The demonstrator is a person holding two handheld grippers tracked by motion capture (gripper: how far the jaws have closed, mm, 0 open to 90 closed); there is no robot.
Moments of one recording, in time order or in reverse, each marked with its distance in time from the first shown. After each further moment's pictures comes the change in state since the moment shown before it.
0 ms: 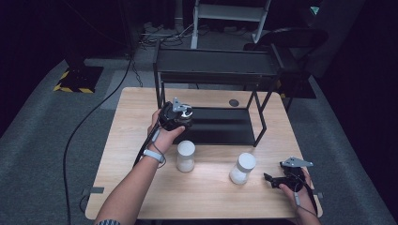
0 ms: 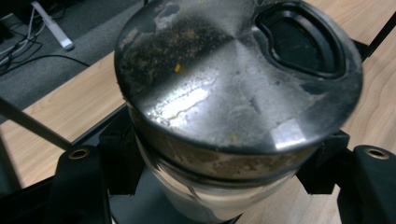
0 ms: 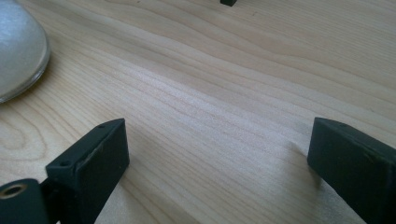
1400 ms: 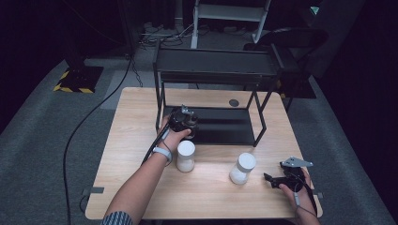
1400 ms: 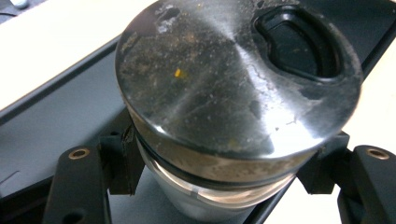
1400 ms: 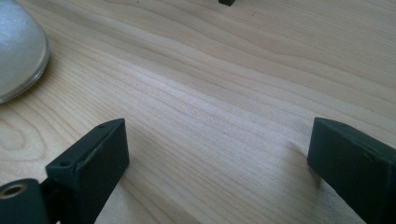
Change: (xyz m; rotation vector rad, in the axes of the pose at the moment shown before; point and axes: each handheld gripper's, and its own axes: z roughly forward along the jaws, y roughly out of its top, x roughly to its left) left arm 0.018 -0.006 0.069 0.115 -0.091 -0.046; right arm 0.001 0.000 0.000 0.001 -0.003 0.002
